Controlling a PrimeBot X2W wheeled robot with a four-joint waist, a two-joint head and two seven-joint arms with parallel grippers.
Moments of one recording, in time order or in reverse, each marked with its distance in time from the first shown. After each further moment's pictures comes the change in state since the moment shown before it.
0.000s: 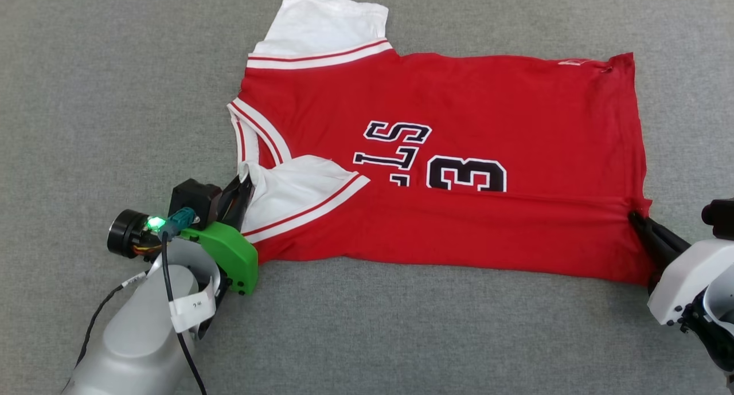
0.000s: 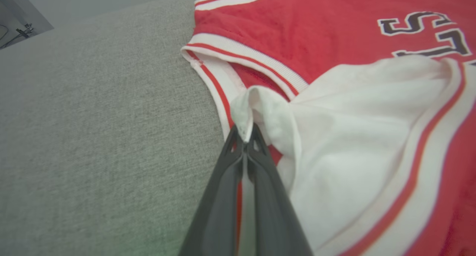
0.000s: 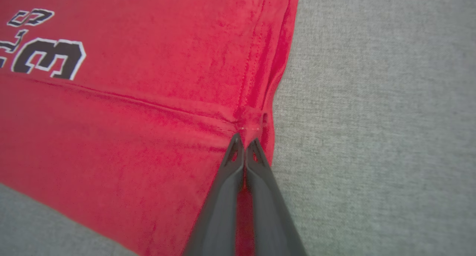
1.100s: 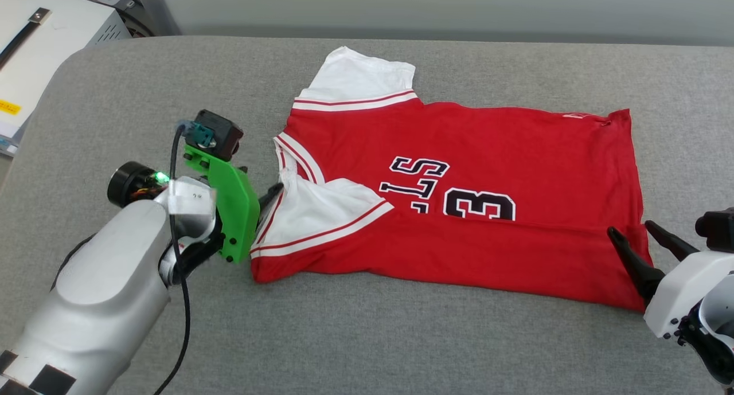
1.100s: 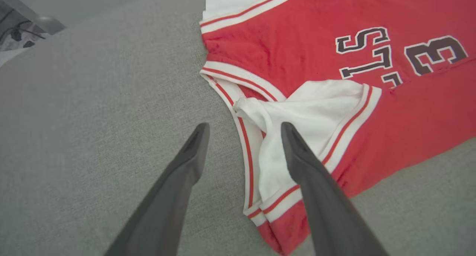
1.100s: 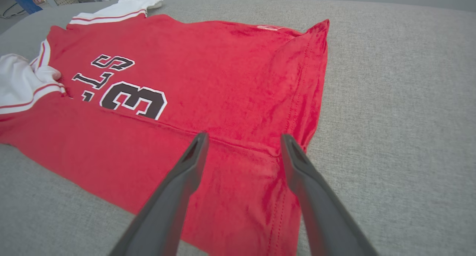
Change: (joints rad) left arm -0.176 0.129 -0.141 -0.172 -0.264 -0.101 0.610; right arm 0.035 -0.001 0.010 -0.028 0.002 0.000 -0.006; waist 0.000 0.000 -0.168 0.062
